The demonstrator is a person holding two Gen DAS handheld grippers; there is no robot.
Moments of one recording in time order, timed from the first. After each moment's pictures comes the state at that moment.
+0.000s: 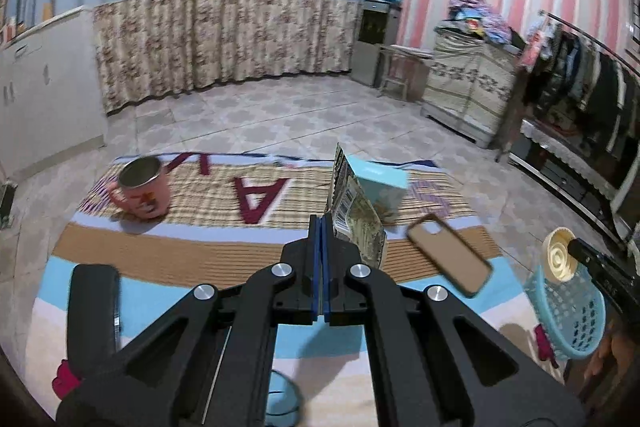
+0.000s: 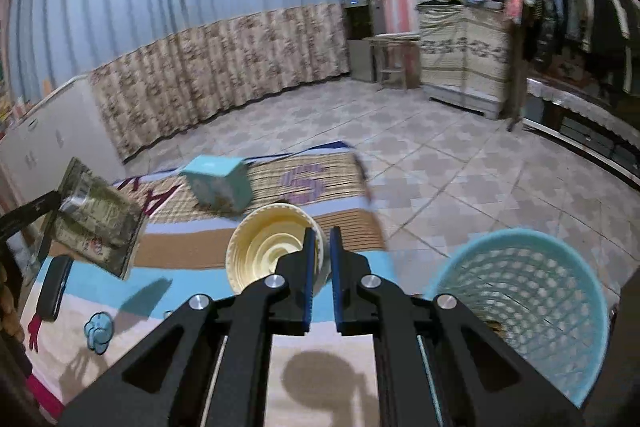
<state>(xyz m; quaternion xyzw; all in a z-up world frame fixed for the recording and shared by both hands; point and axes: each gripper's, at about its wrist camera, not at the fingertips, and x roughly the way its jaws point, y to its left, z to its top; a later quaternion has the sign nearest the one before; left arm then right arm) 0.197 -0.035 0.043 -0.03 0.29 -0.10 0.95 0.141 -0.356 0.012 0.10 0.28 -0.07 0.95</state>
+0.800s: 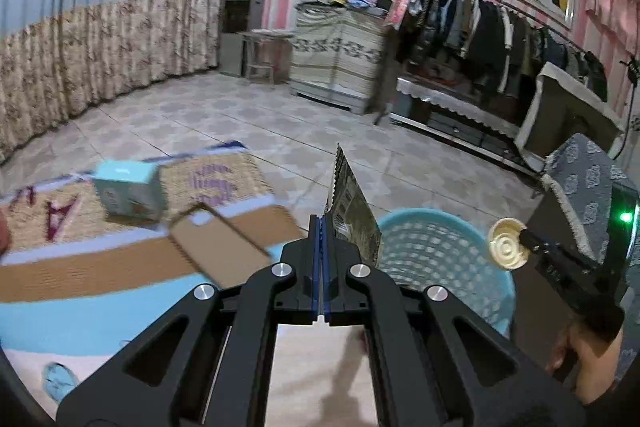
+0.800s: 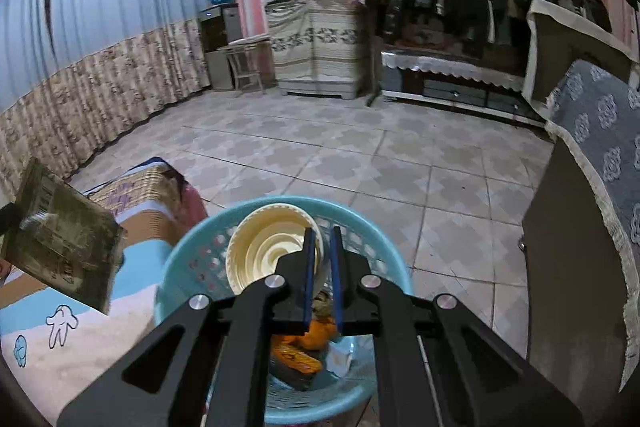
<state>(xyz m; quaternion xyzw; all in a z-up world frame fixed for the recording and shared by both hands) 0.139 -0.255 0.029 0.01 0.30 -0.31 0.90 0.040 -0.509 -0.008 0.14 0.28 -0.29 0.90</state>
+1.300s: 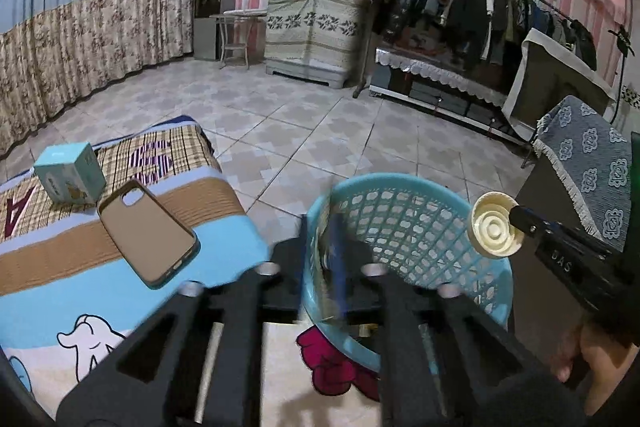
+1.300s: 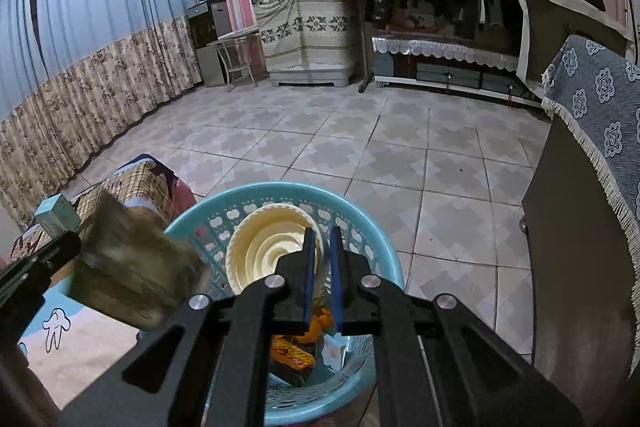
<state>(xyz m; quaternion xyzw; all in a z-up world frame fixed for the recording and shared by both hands) 0.137 -0.321 -0.013 0.05 0.32 -0.33 0.89 0.039 -0.524 -0.029 0.16 0.29 -0.29 0.90</state>
